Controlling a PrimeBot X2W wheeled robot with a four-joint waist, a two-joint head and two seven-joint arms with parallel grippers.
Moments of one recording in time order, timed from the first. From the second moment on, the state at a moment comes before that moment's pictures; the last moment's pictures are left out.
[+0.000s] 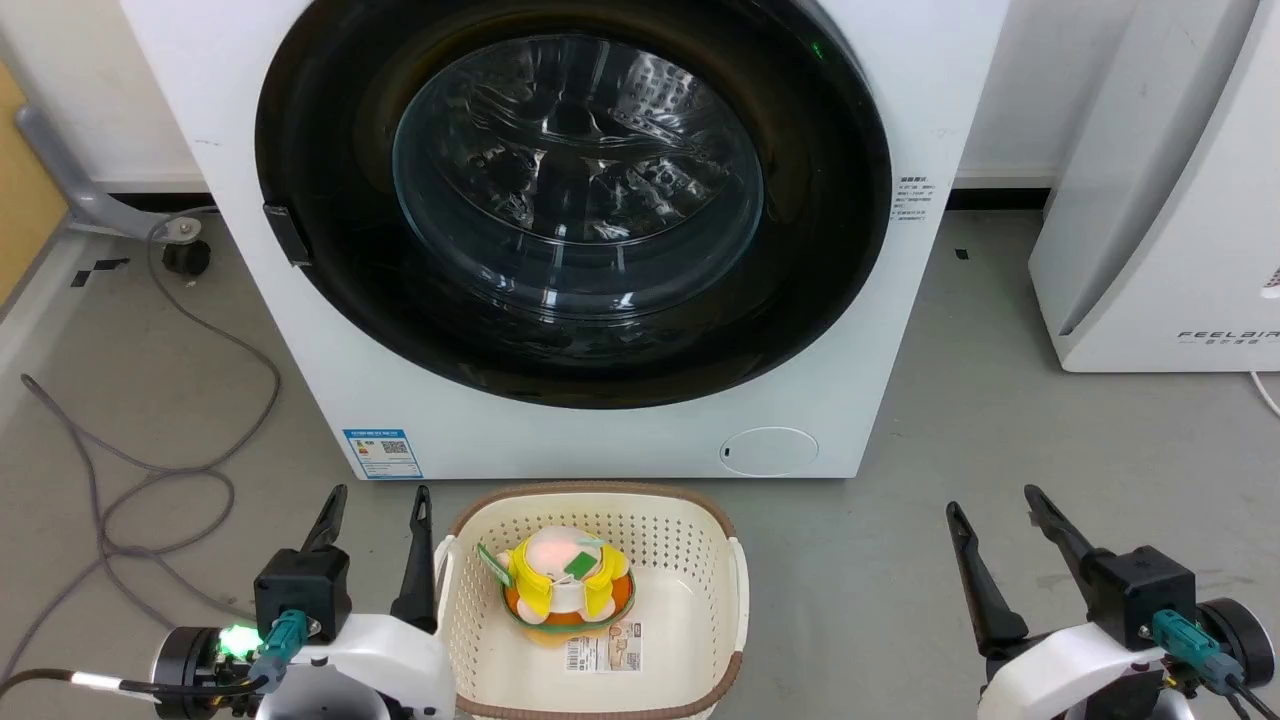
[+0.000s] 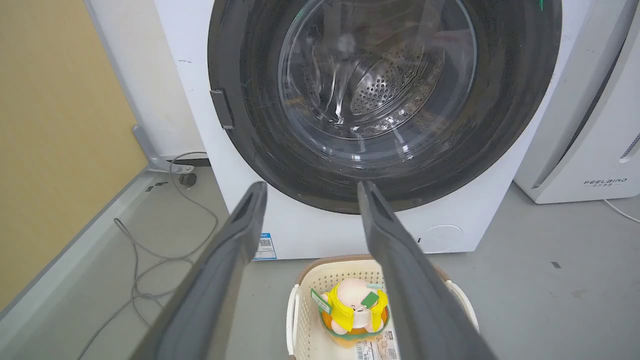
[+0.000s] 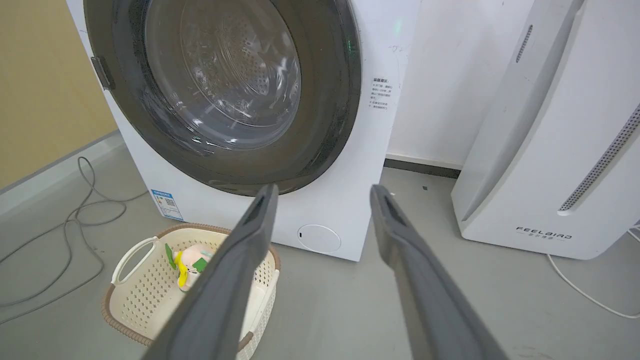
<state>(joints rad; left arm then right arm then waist) -0.01 0.05 0.00 0.01 0.00 0.01 0.00 0.01 -0.05 0.00 0.00 0.01 0.13 0.00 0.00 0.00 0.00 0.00</state>
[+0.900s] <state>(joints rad) -0.02 0.05 -0.04 0.05 -0.06 0.01 -0.05 0.01 -0.05 -0.02 0.05 0.23 0.13 -0.06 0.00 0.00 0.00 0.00</state>
